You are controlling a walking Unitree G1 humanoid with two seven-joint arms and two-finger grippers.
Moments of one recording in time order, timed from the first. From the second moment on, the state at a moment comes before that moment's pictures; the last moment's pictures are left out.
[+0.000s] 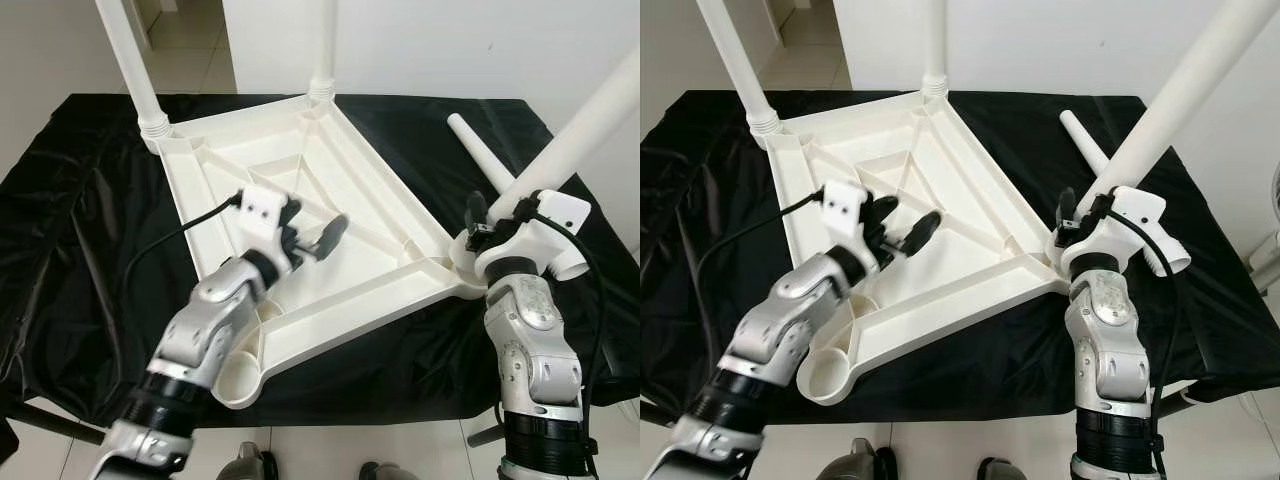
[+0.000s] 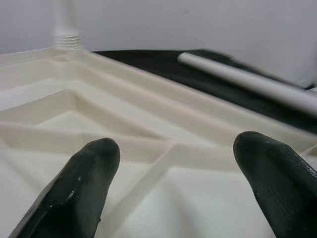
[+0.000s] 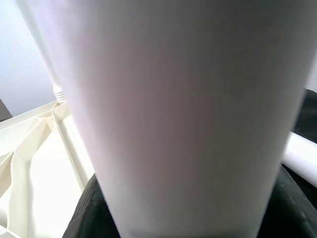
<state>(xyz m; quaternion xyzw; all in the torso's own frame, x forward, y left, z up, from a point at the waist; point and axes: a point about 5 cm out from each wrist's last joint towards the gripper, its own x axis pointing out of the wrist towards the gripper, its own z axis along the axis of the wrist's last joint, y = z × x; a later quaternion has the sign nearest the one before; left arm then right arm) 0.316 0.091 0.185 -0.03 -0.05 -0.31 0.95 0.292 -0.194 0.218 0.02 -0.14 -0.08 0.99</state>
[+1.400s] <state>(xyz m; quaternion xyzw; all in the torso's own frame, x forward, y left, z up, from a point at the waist) 0.275 0.026 0.175 -0.06 -0.02 -0.44 0.90 0.296 -0.206 0.186 -0.02 -0.09 -0.11 0.99</state>
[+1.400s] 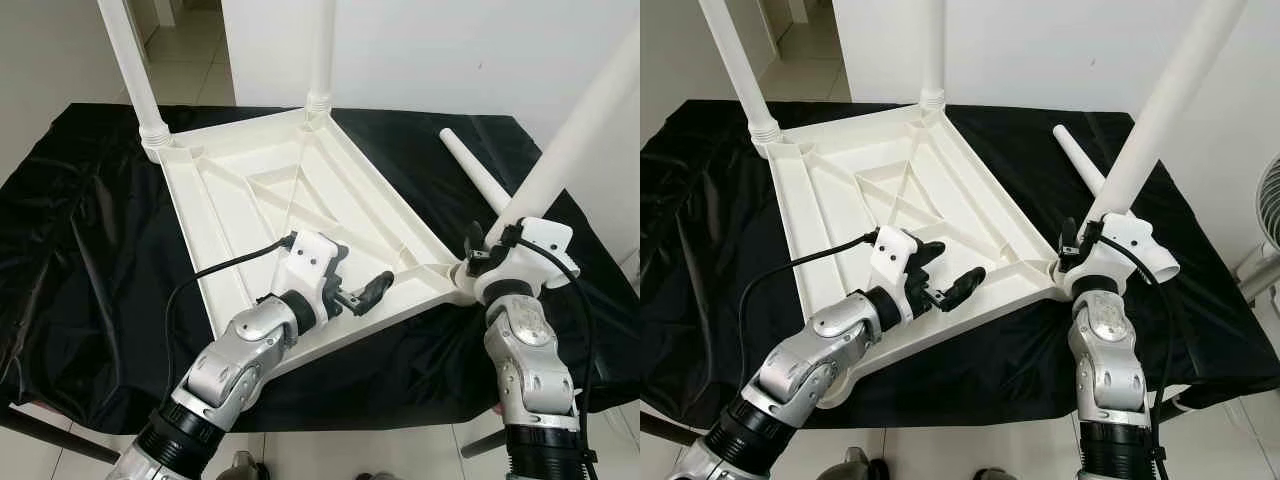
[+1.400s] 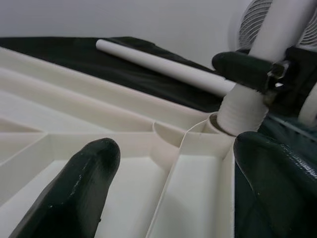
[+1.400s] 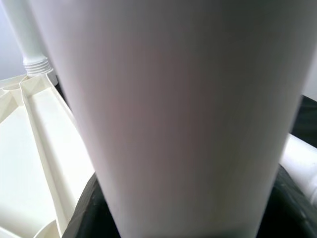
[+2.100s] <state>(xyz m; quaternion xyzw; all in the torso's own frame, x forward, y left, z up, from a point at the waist) 0.263 0.023 0.189 -0.07 -0.03 -0.47 0.88 0.306 -0.200 0.183 -0.04 -0.10 -0.08 0.99</state>
